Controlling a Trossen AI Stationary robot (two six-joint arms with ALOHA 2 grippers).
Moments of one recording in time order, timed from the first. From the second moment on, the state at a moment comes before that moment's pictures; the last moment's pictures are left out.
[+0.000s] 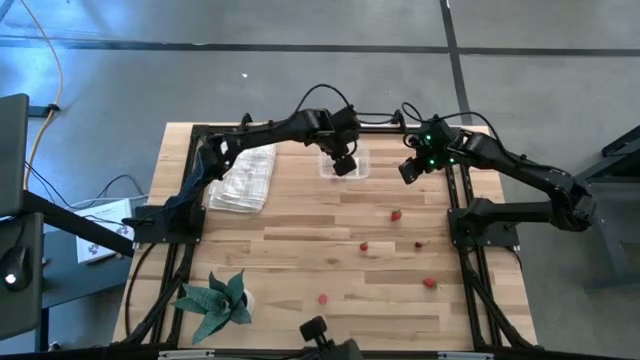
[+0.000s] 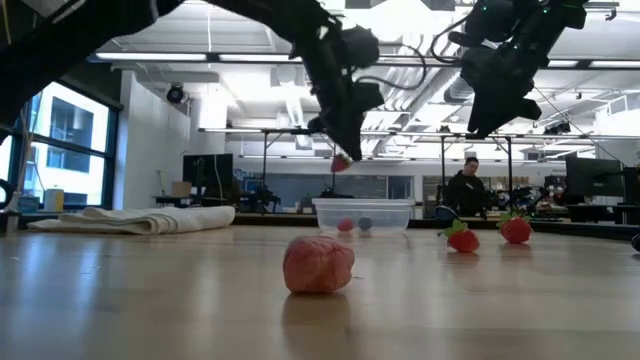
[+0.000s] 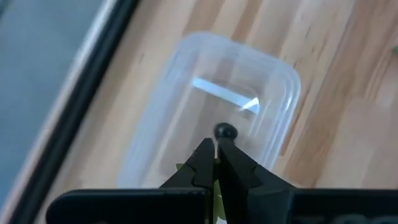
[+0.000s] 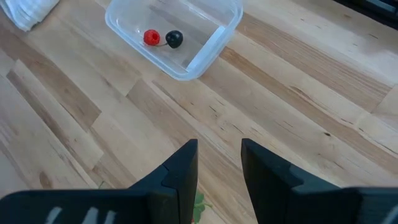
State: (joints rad) left arm 0.47 2.25 2.11 -0.95 -0.07 0.00; right arm -0.63 1.03 0.88 -0.84 -0.12 0.34
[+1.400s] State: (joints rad) left arm 0.42 2.29 2.11 -1.04 -0.01 -0.10; right arm -0.60 1.03 0.88 -1.01 -0.16 0.39
